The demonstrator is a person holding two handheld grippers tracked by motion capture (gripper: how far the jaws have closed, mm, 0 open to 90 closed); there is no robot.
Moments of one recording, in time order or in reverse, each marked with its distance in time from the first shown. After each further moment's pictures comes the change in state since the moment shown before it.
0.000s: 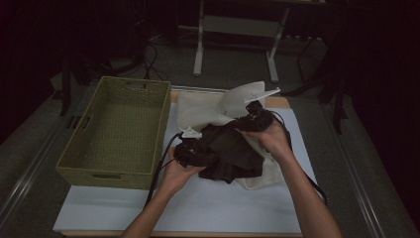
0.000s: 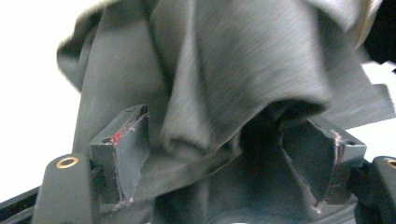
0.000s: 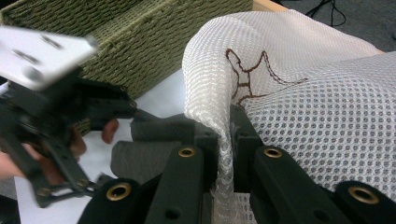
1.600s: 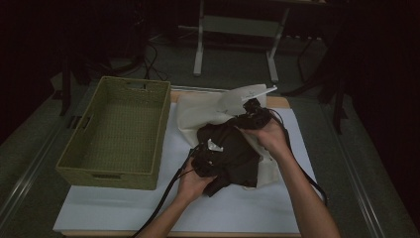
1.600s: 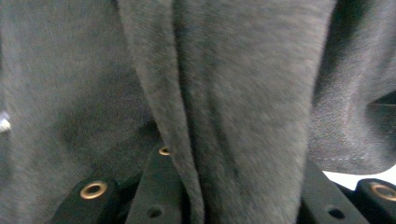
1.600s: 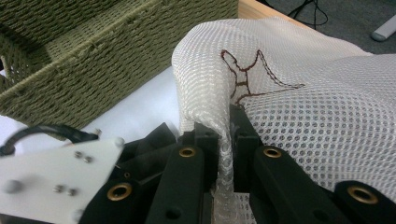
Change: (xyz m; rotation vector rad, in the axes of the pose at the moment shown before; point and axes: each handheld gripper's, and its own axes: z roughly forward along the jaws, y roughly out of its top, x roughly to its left) left arm -0.039 -0.007 0.041 0.142 0.053 0.095; right arm 0.000 0.007 0.005 0.016 -0.060 -0.010
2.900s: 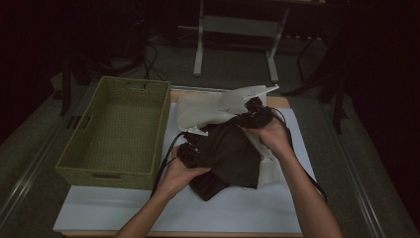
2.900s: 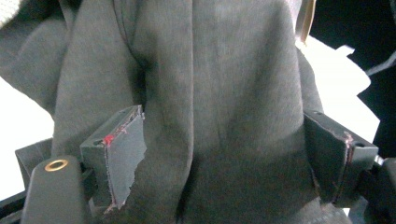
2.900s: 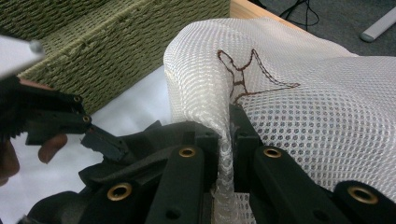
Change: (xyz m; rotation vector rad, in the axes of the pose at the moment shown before) left arm 0.019 0.016 -0.058 -0.038 -0.126 -0.112; right arm -0.003 0.001 -0.005 0.004 -0.029 -0.009
